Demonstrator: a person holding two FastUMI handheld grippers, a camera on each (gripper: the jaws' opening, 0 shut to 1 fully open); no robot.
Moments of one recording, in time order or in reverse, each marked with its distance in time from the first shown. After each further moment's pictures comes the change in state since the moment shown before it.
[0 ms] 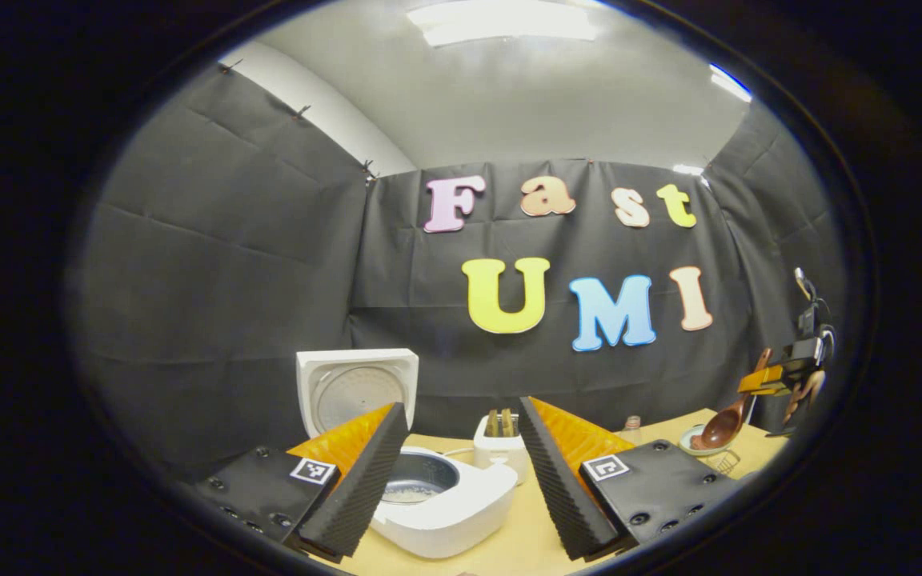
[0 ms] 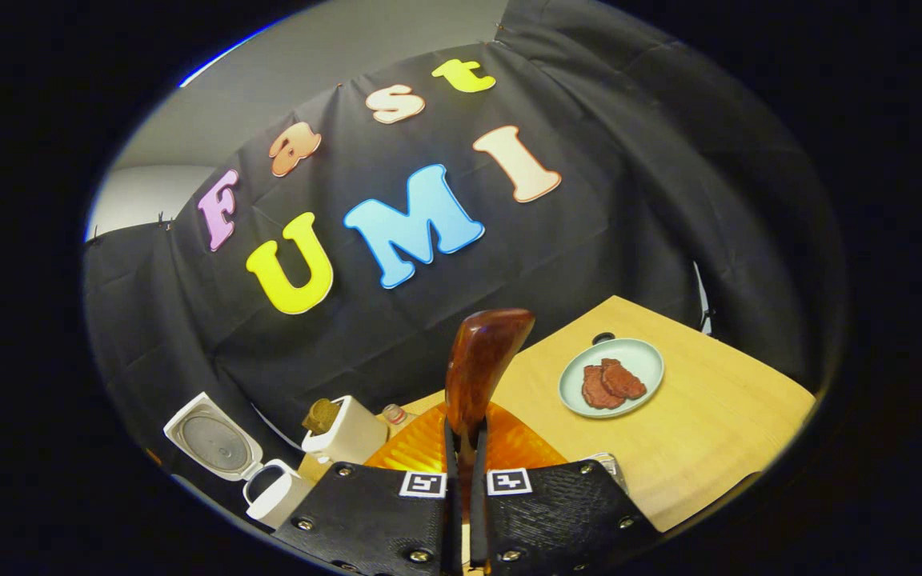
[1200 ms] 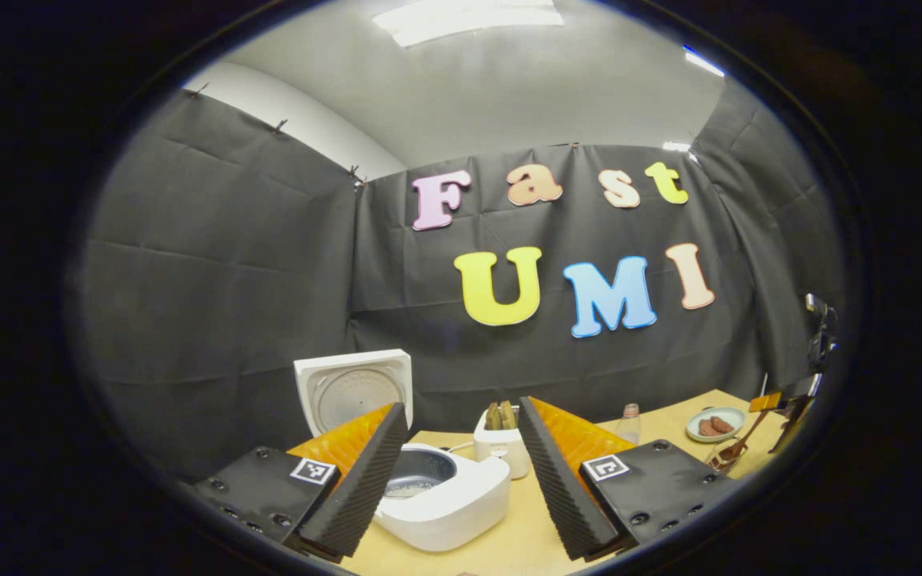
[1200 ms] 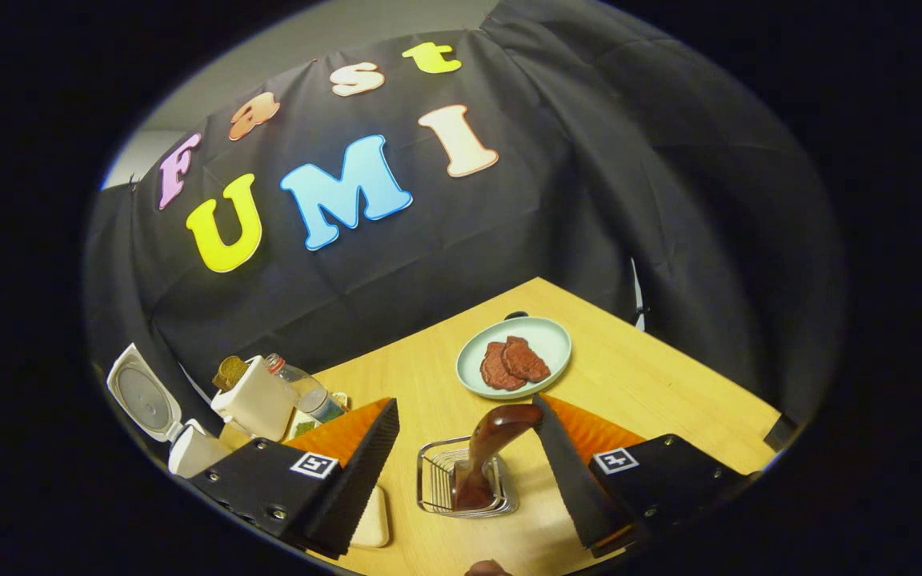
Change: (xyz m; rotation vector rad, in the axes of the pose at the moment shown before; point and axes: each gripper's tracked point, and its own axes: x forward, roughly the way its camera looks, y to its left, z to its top) left arm -0.006 -0.028 0.005 0.076 0.031 0.035; right arm -0.011 -0.102 -0.048 -0.128 0.014 -0.203
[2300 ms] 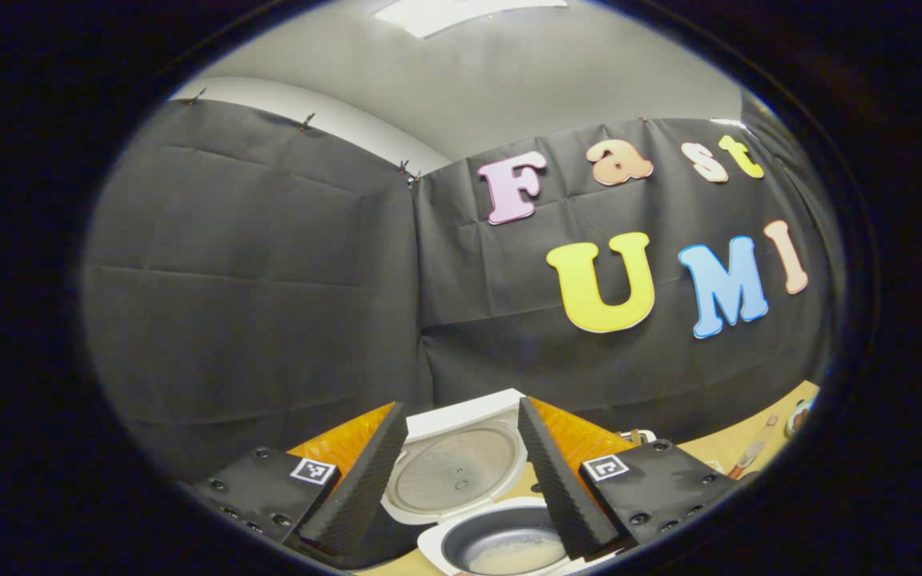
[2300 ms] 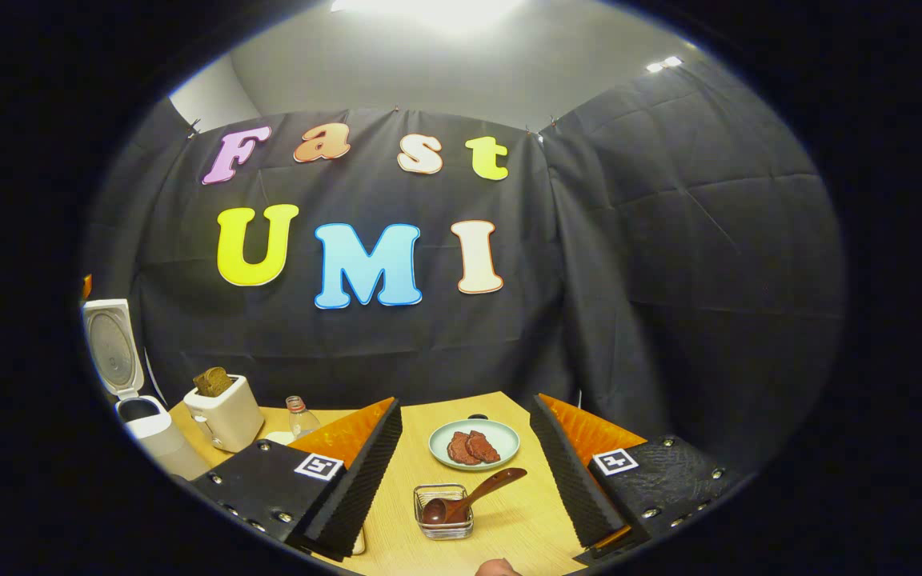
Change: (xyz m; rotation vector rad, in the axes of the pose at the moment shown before) left arm 0.211 0.176 0.018 0.092 -0.017 0.257; right arm -0.113 0.071 0.070 -0.277 -0.330 -0.156
